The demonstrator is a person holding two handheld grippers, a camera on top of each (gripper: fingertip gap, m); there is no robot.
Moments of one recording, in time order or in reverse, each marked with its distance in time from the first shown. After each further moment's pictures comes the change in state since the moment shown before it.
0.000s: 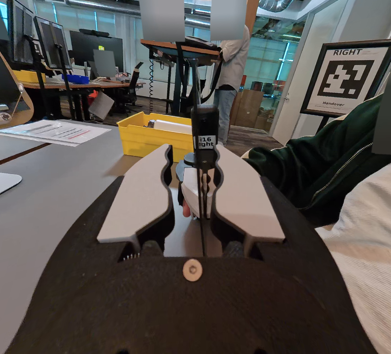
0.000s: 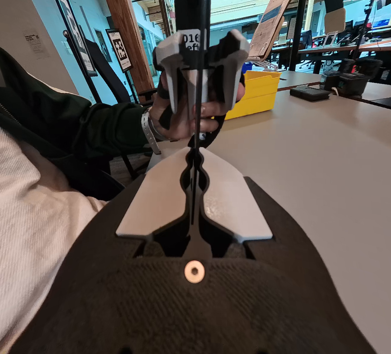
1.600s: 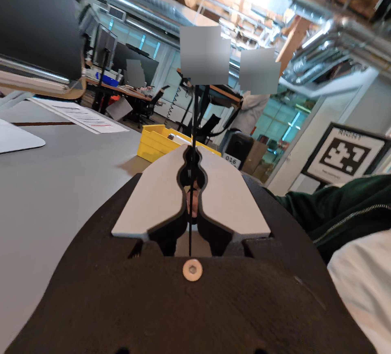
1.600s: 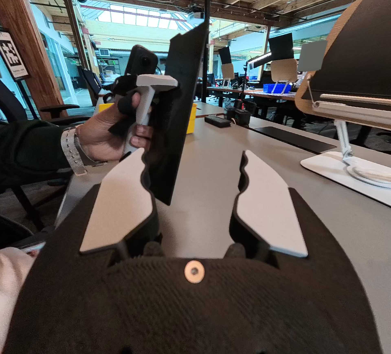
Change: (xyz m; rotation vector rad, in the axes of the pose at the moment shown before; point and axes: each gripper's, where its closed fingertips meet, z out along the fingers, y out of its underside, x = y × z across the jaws) left arm -0.041 -0.011 -0.033 0.180 -0.154 -0.285; right arm 0.048 -0.031 -0.028 0.126 0.402 -0.185
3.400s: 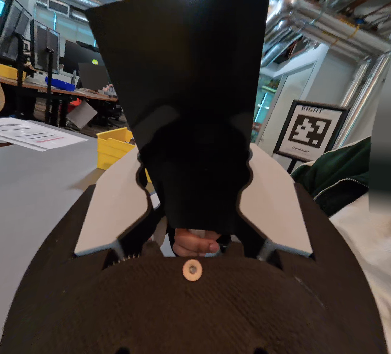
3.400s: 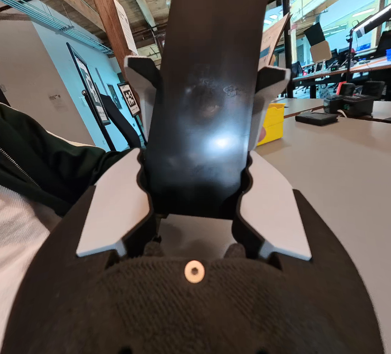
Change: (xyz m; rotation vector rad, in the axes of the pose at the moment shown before) left arm 0.058 0.012 0.032 -0.048 0.192 0.082; right arm -0.080 -0.015 0.028 0.032 -0.367 0.327
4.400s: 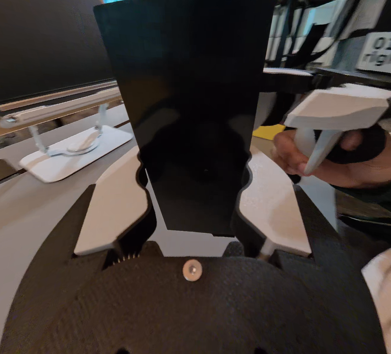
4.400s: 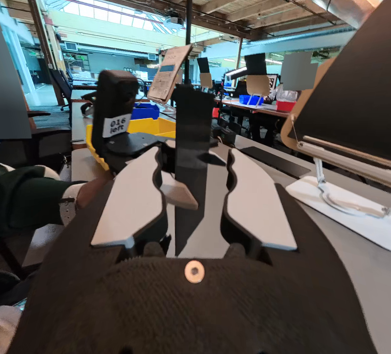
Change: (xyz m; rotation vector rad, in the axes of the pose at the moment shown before) left arm -0.062 0.029 -0.022 -0.285 -0.545 0.396; right arm 0.021 -0.065 -0.015 -0.015 0.492 -0.408
